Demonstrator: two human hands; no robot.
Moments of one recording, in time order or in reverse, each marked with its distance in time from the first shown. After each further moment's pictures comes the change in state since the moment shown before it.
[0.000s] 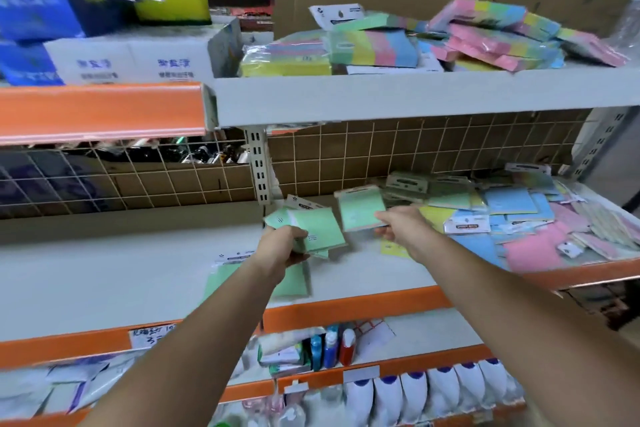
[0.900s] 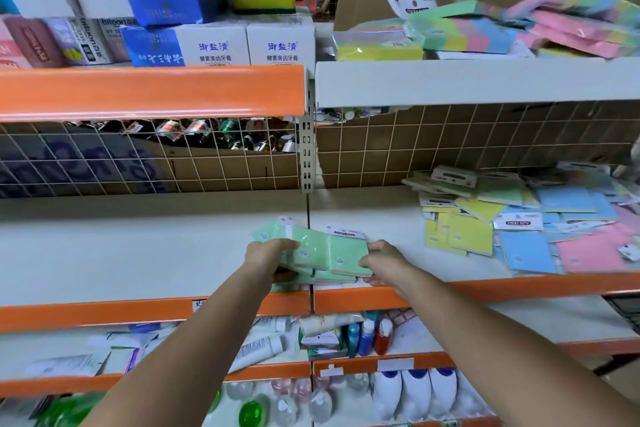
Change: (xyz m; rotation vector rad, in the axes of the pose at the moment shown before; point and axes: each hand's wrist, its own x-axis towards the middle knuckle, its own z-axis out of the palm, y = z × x) left_hand -0.019 -0.007 -0.110 0.098 0.152 -0.061; right_hand -0.050 0.049 0.108 -0.319 -0.261 0.070
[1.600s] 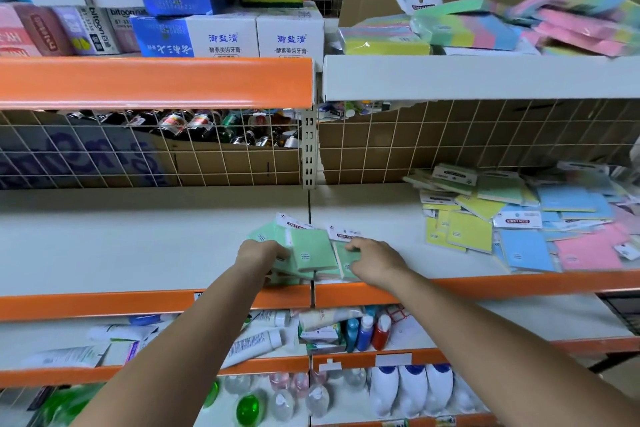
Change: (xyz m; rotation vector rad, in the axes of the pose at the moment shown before) left_hand 0.001 -0.005 -0.016 0.235 0.086 0.004; right_hand -0.014 -0.006 0.009 -0.641 0.034 -0.296
